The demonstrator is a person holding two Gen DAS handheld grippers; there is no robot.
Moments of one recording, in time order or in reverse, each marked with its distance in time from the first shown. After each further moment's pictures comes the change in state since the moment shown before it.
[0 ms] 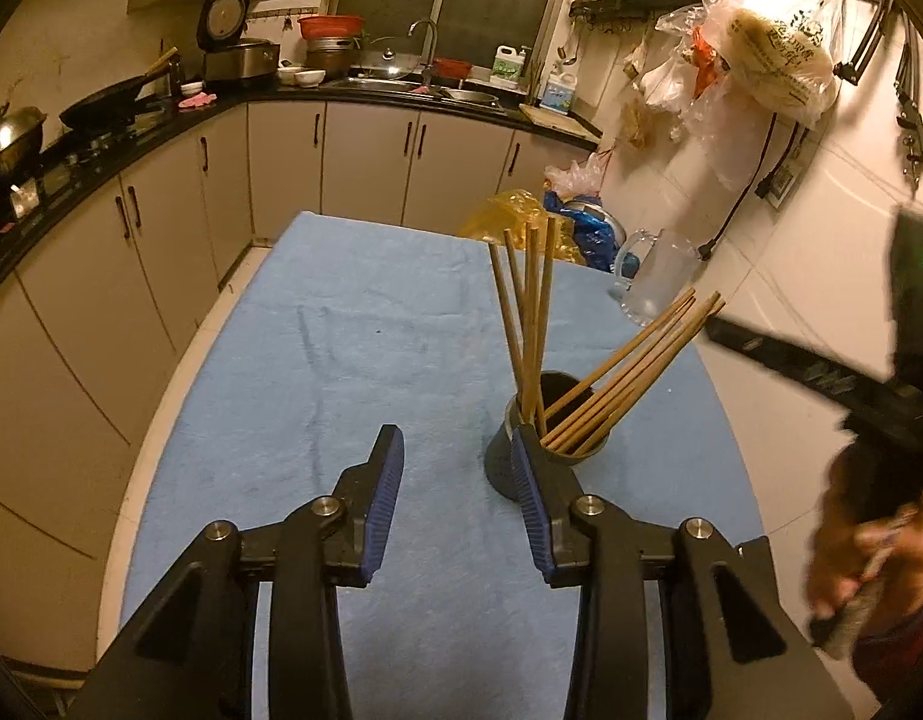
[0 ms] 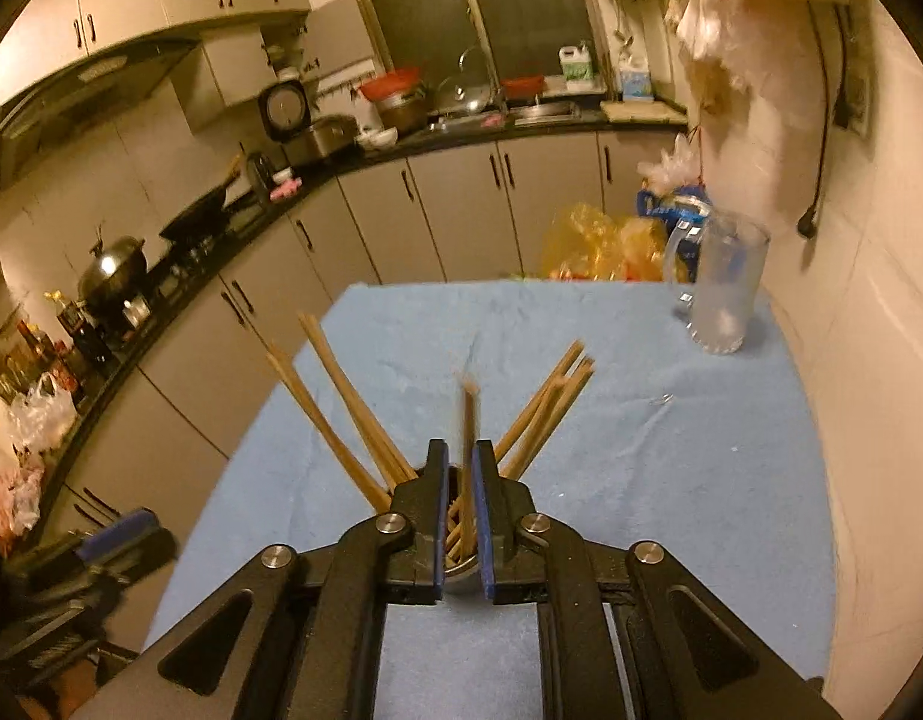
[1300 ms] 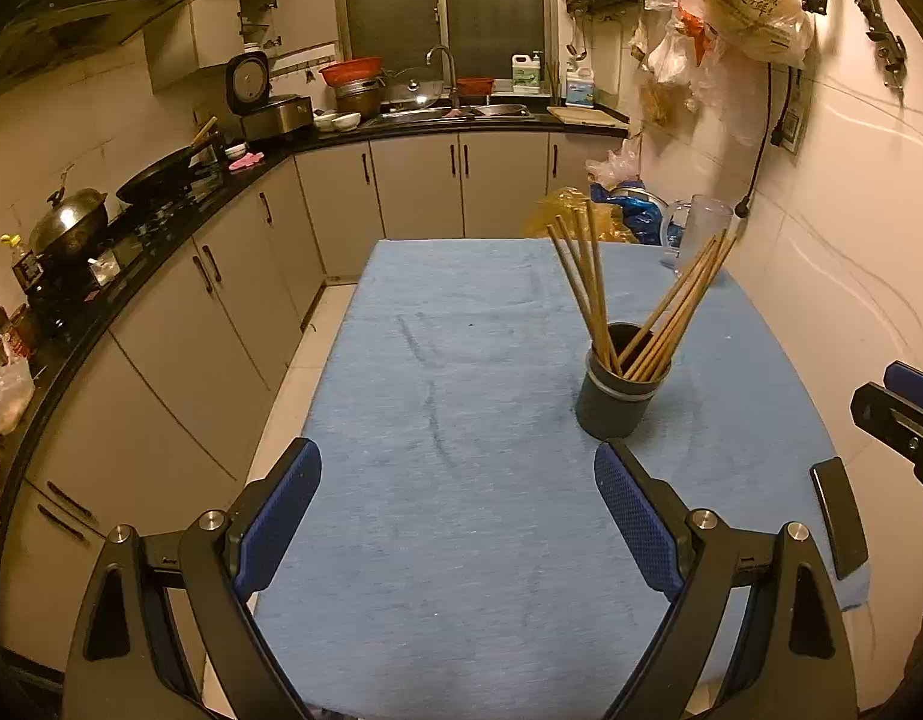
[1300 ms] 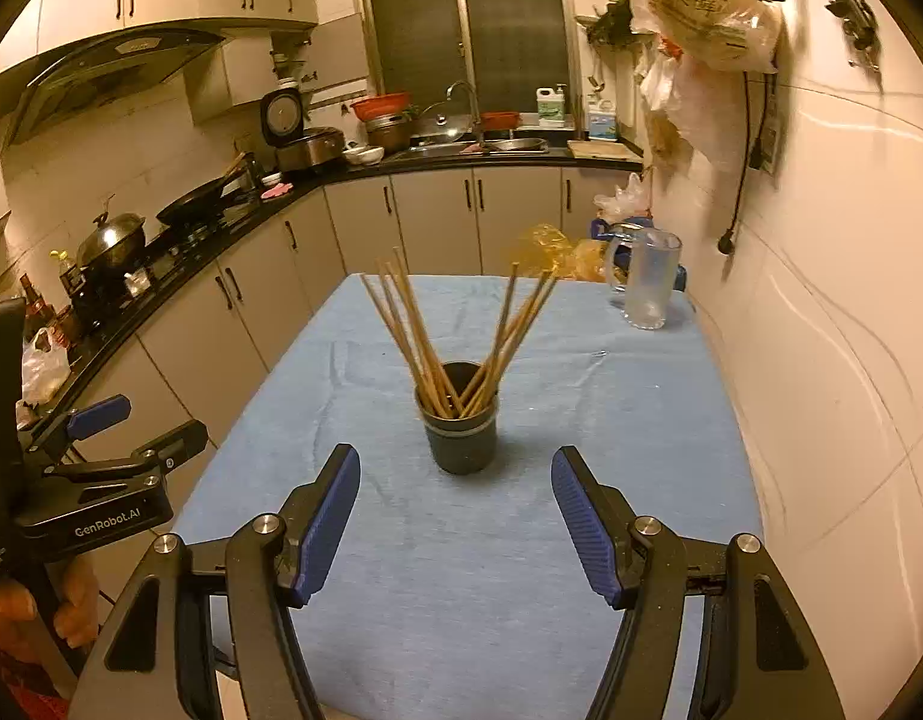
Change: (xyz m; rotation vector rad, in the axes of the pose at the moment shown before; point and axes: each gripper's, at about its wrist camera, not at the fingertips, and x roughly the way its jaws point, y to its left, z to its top) left arm -0.077 0.007 -0.038 0.156 -0.040 0.211; right arm -0.126 0.073 -0.091 -0.073 -0.051 -0.140
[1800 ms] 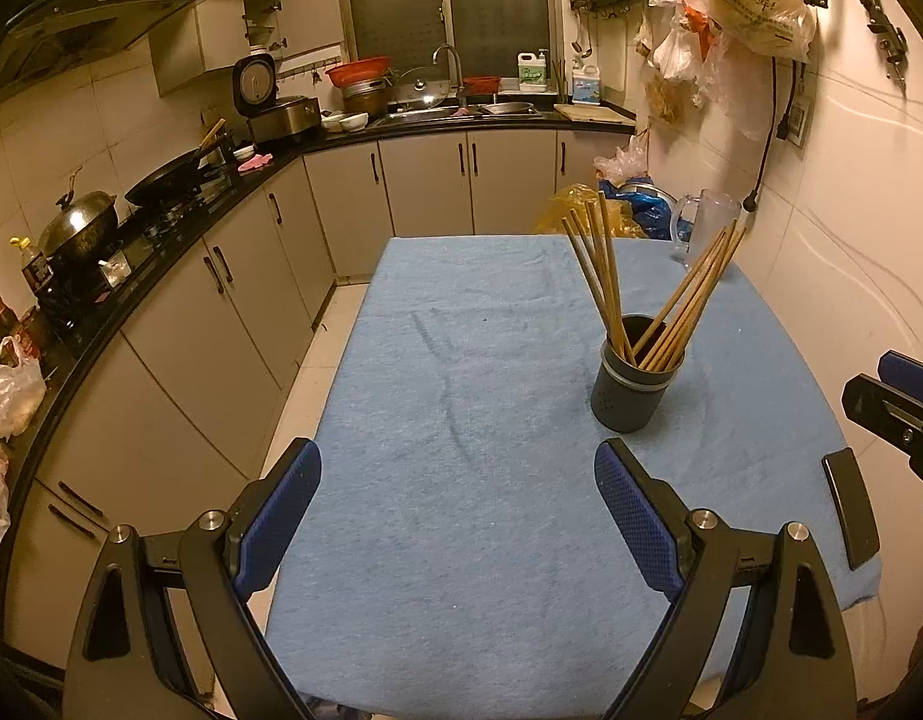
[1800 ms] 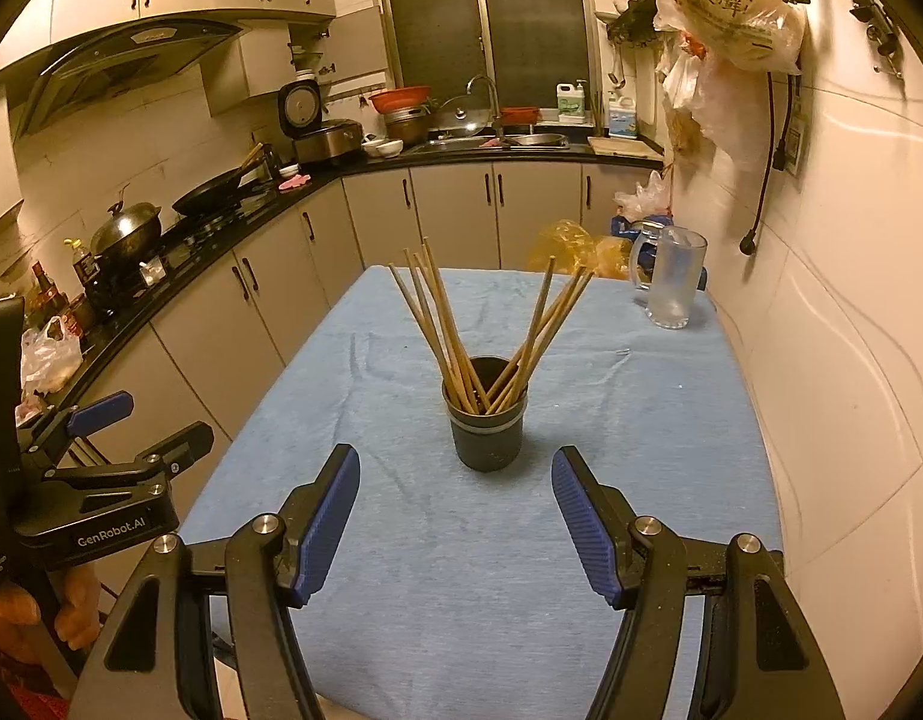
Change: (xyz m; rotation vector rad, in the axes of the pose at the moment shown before) left arm -0.003 0.005 -0.005 0.006 0.002 0.019; right arm 0.009 0.011 -0.003 -0.017 0.013 0.030
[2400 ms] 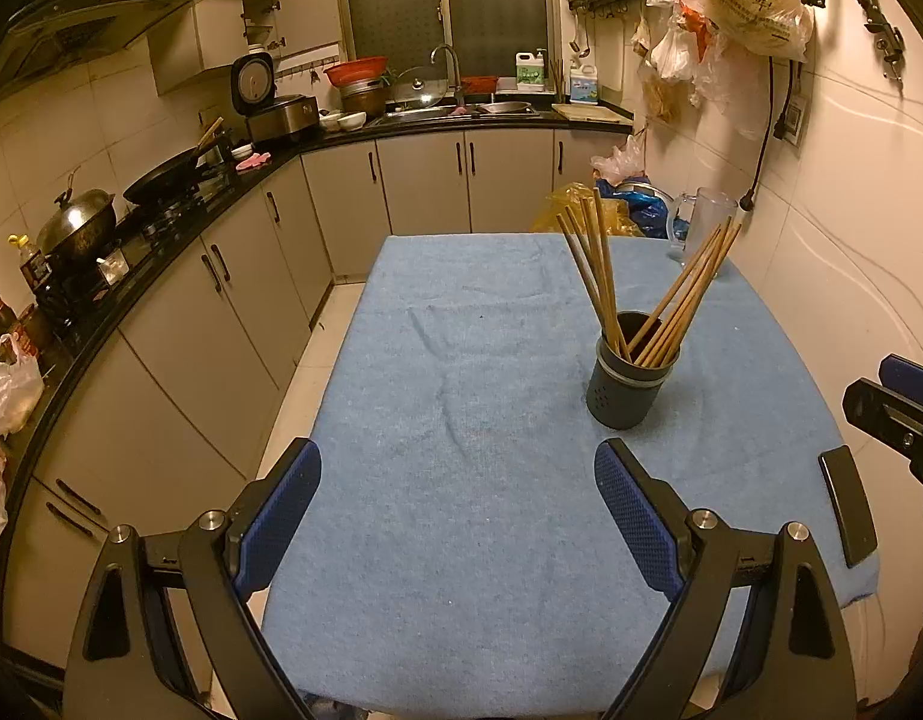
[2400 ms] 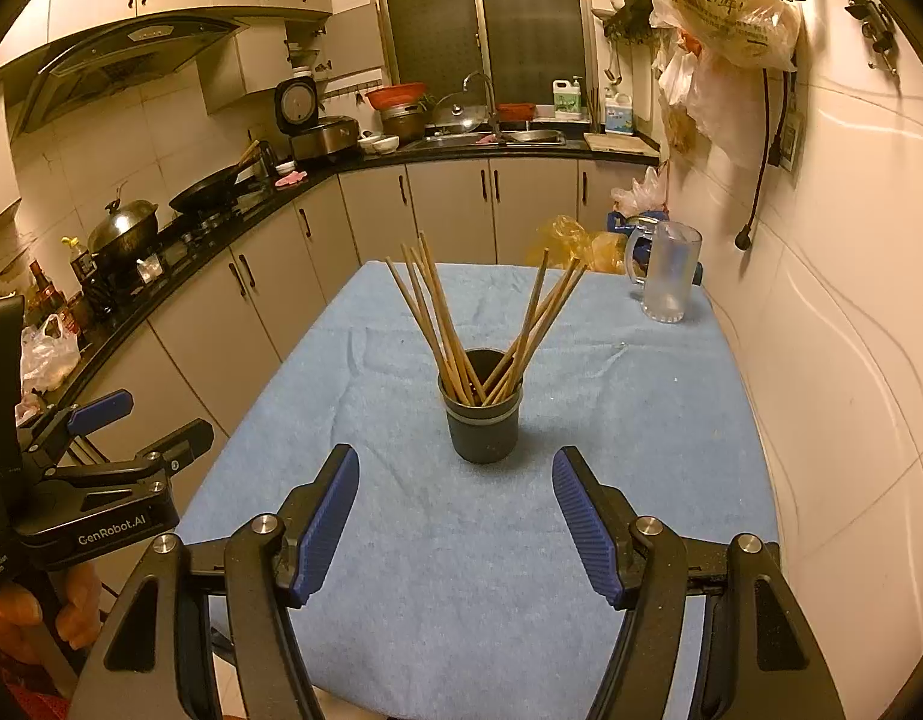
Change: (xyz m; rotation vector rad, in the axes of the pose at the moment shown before) left arm -0.002 -0.002 -0.004 0.005 -0.002 -0.002; right arm -0.002 -0.004 -0.004 0.002 0.009 -0.006
